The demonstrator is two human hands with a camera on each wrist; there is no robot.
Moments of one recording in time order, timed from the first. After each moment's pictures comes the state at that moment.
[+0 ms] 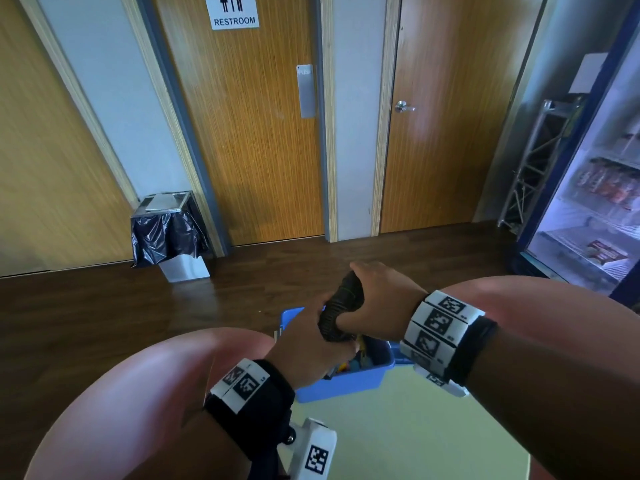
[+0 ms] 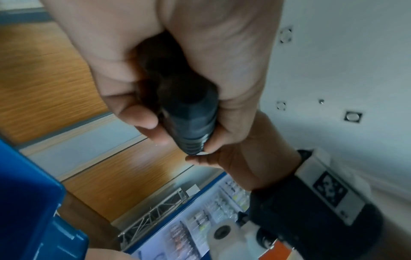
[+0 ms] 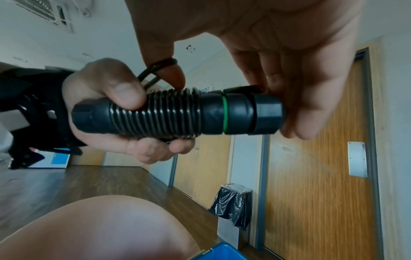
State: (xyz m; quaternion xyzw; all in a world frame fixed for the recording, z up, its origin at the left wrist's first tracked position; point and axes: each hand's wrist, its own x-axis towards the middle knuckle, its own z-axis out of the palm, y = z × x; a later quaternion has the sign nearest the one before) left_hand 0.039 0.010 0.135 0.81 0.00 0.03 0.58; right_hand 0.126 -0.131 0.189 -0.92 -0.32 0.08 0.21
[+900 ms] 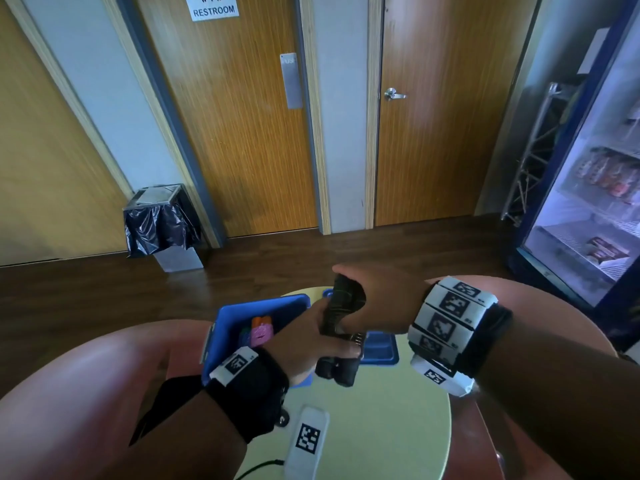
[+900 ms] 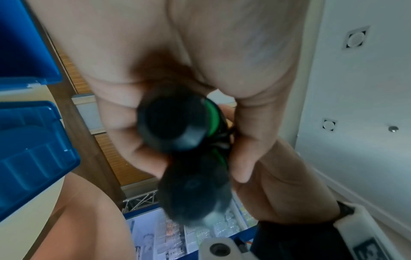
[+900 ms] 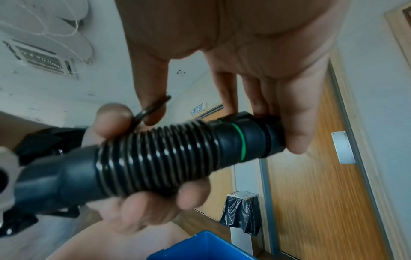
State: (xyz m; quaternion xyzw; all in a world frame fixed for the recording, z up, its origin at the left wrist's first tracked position) left_hand 0.119 -0.166 0.124 0.69 0.03 -0.09 0.72; right_hand 0.209 -0.305 0.193 -0.86 -0.42 0.16 0.22
